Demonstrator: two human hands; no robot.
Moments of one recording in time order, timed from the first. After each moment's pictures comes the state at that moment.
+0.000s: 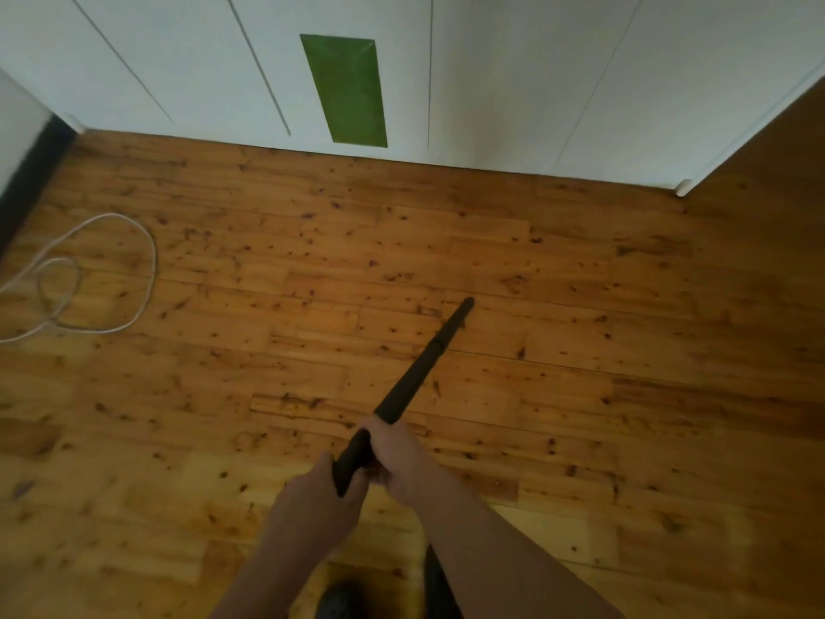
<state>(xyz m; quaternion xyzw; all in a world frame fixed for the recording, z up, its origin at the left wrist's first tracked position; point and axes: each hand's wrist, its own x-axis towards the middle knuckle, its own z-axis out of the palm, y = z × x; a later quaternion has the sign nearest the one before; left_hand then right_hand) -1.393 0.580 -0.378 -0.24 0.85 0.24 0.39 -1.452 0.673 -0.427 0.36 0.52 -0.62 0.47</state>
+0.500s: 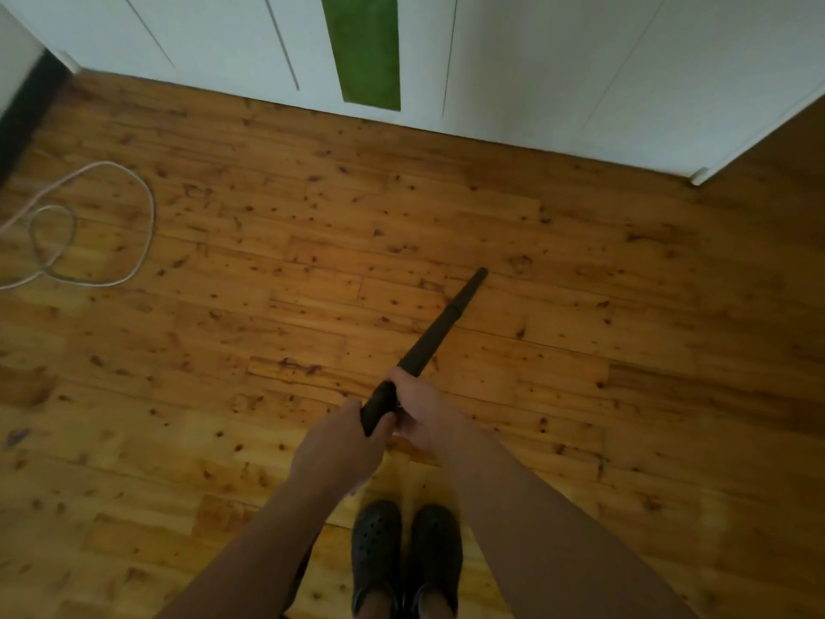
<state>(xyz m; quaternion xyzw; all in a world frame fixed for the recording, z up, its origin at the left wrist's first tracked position) -1.412 0.593 -0.387 -0.22 0.86 0.29 0.36 -1.472 0.690 -0.437 0.39 0.52 -0.61 0.47</state>
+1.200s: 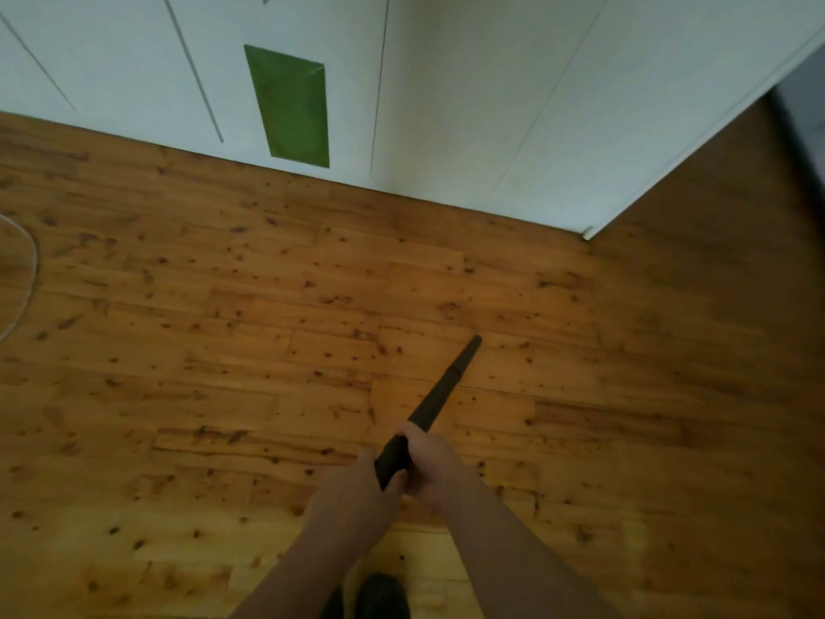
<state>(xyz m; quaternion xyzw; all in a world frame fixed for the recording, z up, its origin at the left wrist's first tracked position) -1.435 0.653 -0.425 -0.12 0.88 0.28 0.36 -1.487 0.761 -0.428 0.48 0.51 -0.59 0.39</state>
